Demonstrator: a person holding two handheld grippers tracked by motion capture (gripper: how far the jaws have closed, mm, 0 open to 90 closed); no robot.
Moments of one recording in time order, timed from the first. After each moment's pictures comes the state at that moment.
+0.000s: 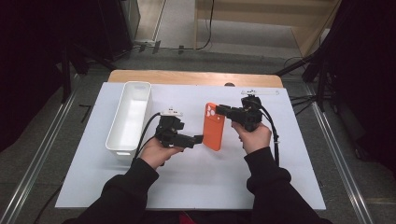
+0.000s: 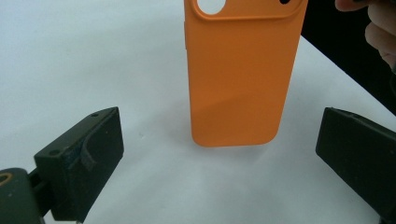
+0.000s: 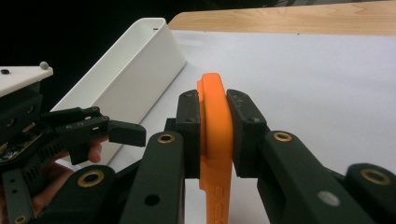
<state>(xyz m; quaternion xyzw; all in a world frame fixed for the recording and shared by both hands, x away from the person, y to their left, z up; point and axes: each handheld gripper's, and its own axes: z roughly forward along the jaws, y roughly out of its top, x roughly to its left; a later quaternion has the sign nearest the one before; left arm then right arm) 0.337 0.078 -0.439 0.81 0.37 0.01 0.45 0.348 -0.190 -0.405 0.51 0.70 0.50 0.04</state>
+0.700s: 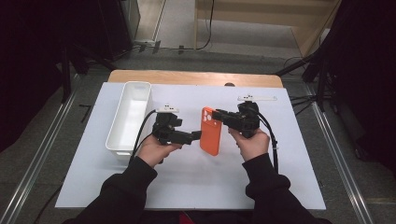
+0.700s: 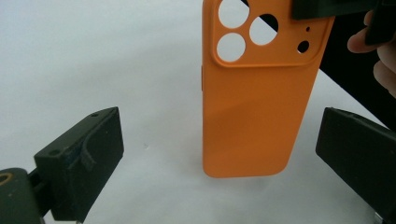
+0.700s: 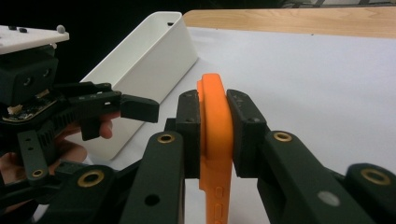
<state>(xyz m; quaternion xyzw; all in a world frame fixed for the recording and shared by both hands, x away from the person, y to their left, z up) 0.338 0.083 -0.428 0.80 0.38 0.02 0.46 0.326 -0.176 -0.401 0.49 0.71 0.50 0.05</state>
